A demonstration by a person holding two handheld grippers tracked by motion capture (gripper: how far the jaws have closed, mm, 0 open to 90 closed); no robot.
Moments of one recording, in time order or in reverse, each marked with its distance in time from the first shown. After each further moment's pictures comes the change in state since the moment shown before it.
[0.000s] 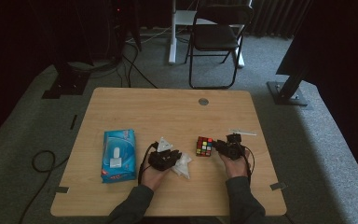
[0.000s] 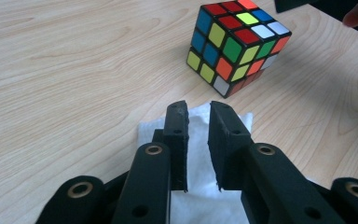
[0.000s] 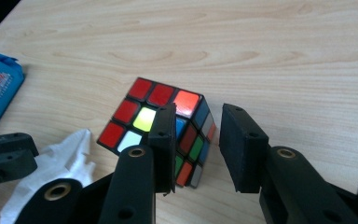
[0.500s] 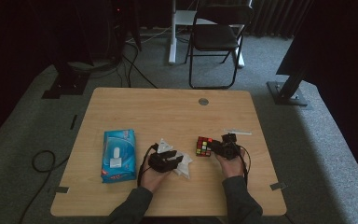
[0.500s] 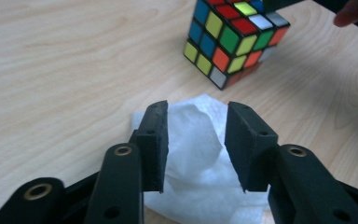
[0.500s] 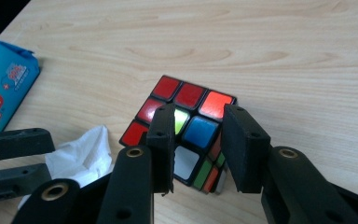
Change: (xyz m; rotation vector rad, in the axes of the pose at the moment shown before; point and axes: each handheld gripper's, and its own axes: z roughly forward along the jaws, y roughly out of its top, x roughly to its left) left arm -0.006 -0.004 0.003 0.030 -0.013 -0.011; right arm 0.011 -0.001 0.010 0.030 0.031 -0.031
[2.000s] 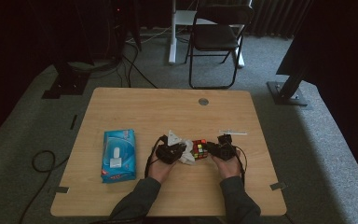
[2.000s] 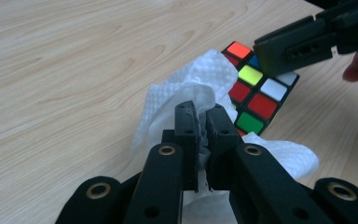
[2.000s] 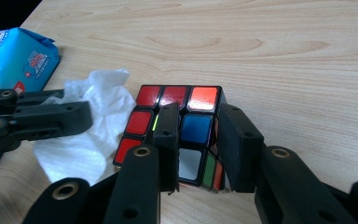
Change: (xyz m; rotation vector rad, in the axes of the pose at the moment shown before) left arm -0.006 0.037 0.015 -0.024 0.074 0.071; right arm 0.007 -0.003 0.008 0.024 0.074 -0.007
